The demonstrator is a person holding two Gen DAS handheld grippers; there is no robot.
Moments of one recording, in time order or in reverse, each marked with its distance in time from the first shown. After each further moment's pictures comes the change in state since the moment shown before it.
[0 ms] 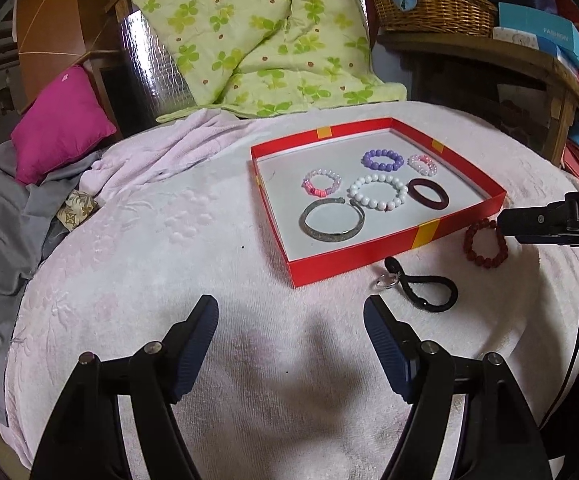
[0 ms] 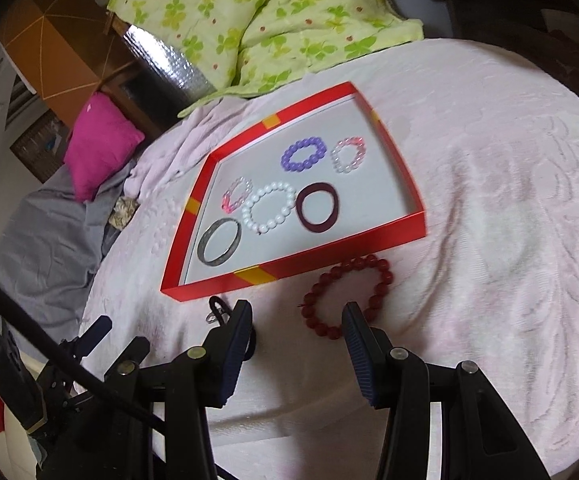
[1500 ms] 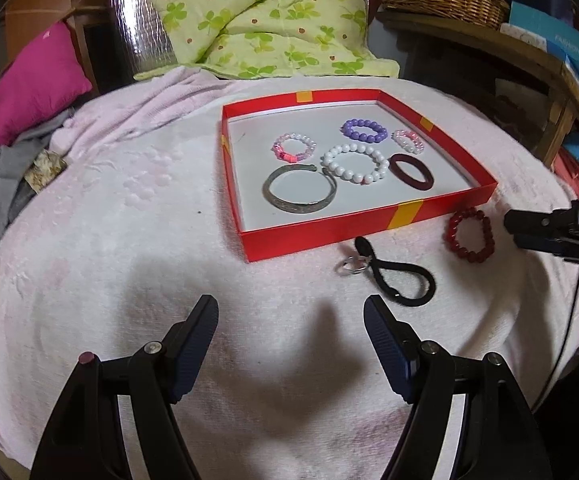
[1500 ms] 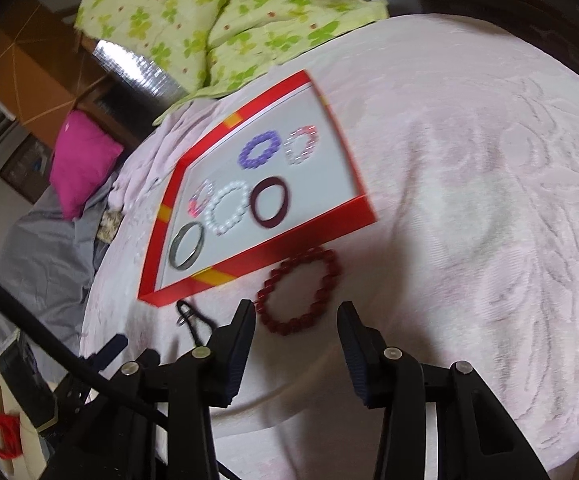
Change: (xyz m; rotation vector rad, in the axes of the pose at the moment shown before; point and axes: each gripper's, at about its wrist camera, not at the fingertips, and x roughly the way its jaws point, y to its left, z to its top) left arm 0.023 -0.011 0.000 -0.083 0.123 -0.125; right arm 0.001 -0.043 0.004 0.112 0.019 -0.021
